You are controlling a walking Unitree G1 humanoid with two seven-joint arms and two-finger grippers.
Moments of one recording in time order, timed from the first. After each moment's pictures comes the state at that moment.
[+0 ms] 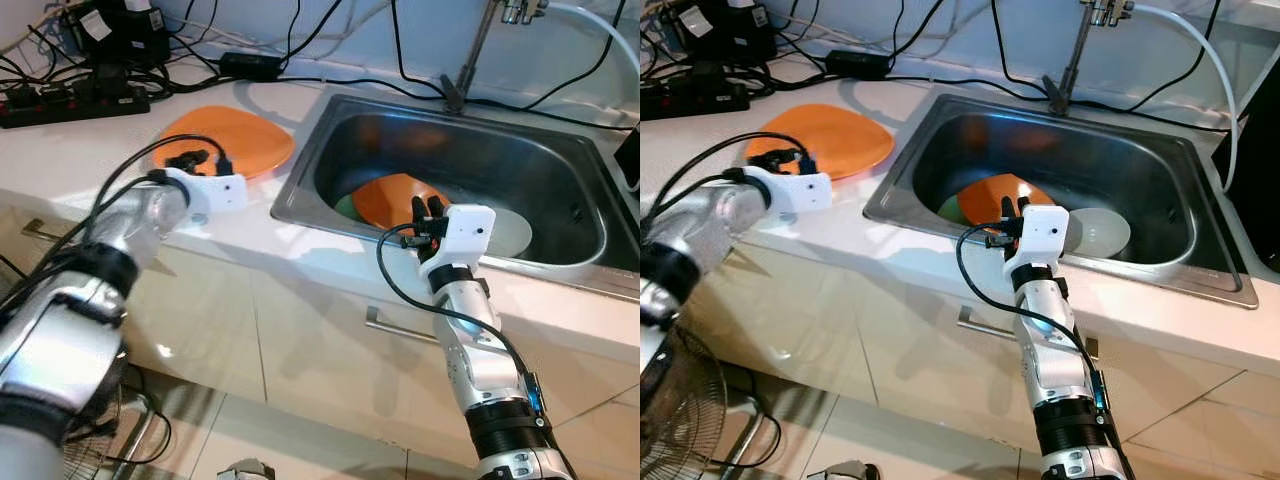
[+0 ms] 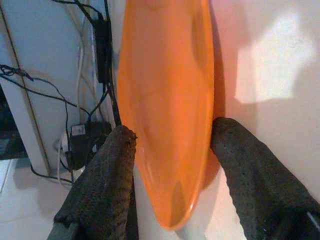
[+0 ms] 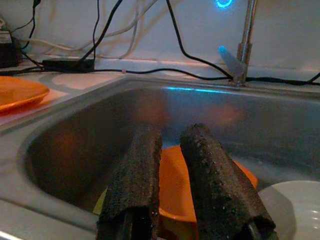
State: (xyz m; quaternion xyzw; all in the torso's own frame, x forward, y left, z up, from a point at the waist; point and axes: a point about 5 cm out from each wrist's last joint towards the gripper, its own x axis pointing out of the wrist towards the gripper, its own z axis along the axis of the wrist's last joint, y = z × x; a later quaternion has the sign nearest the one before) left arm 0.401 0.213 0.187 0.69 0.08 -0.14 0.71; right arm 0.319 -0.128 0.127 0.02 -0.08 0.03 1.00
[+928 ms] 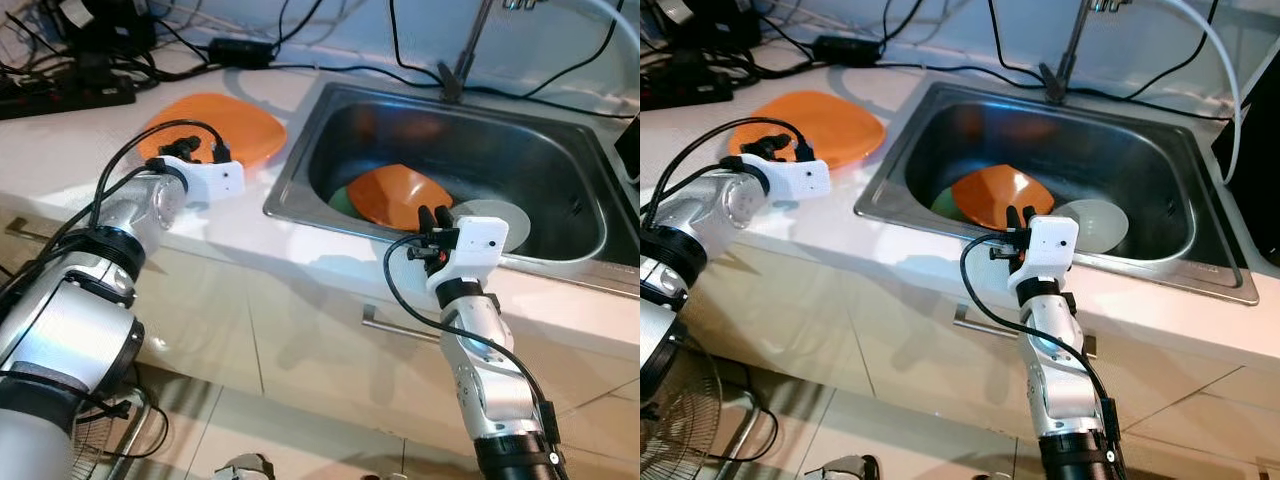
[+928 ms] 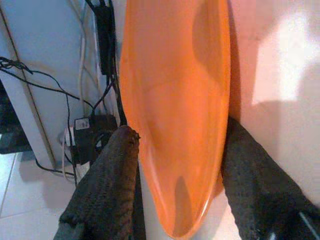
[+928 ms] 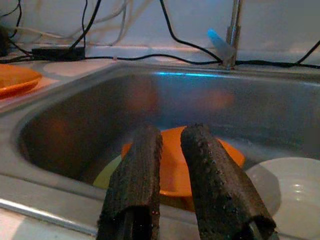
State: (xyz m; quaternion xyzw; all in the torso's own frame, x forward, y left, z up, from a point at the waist) left arm 0.408 0.220 0.199 0.70 0.09 -0.09 0.70; right arm 0.295 -0.128 0.132 0.03 -0.07 0.03 1.00
